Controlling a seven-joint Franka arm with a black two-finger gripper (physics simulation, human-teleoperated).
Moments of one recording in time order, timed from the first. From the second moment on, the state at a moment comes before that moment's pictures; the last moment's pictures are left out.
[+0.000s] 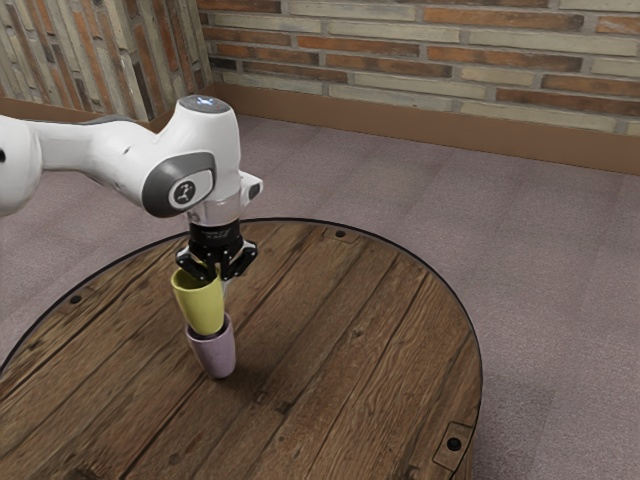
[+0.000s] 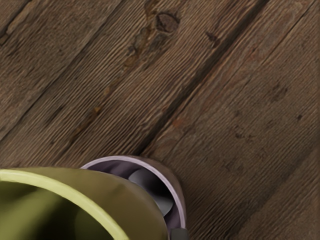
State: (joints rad) arm 0.01 0.05 -0.11 -2.06 0.17 2.05 -0.92
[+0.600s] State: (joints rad) arm 0.01 0.07 -0.11 -2.06 0.17 2.06 -0.91
